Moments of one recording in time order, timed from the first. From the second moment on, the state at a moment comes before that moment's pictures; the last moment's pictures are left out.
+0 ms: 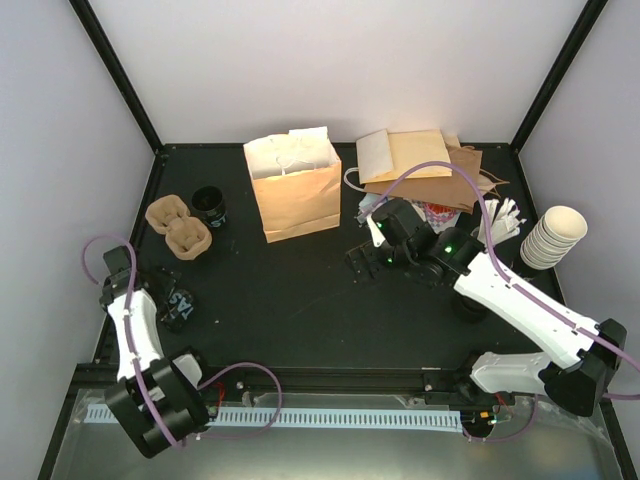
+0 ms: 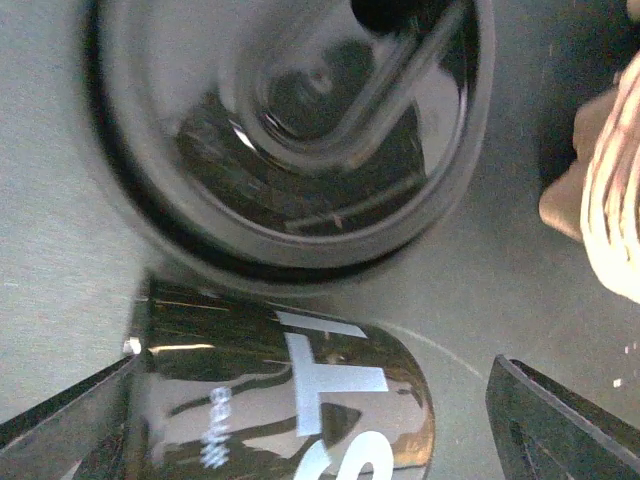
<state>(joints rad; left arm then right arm) 0.58 0.93 0.62 -0.80 0.04 -0.70 0.83 1.22 1.22 -0.87 0.07 0.24</state>
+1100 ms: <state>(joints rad) 0.17 0.79 0.72 -0.80 0.26 -0.74 0.83 1.24 1.22 -0.85 0.06 0.25</state>
